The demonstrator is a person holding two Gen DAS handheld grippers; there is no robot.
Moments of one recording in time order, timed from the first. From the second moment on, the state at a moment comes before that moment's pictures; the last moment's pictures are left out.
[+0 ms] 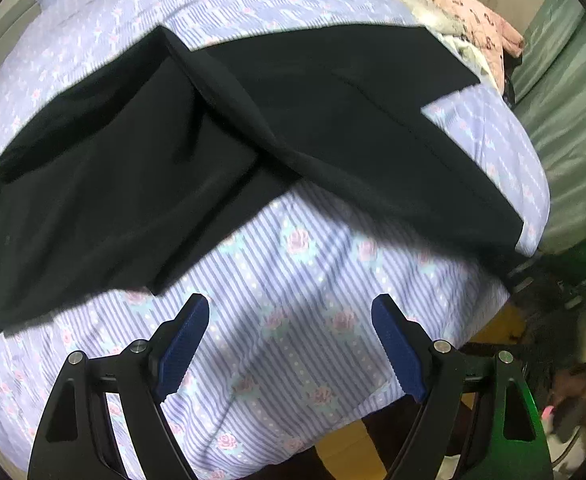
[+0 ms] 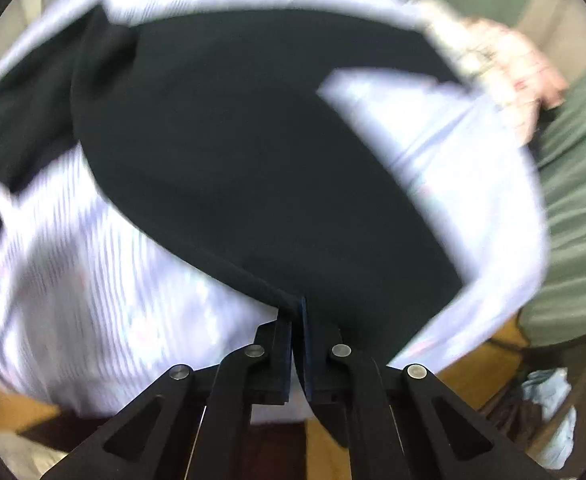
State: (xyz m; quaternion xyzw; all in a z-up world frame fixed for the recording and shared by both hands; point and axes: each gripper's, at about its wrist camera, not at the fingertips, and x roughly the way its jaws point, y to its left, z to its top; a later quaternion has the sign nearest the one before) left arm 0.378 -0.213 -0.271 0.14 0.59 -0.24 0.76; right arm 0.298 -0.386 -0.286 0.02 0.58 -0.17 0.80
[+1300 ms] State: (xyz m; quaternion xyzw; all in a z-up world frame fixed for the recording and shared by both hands) left arm 0.552 -0.451 -0.252 0.14 0.52 -0.16 0.82; right arm 0.583 -0.711 -0.254 0.07 0.44 -0.18 0.88
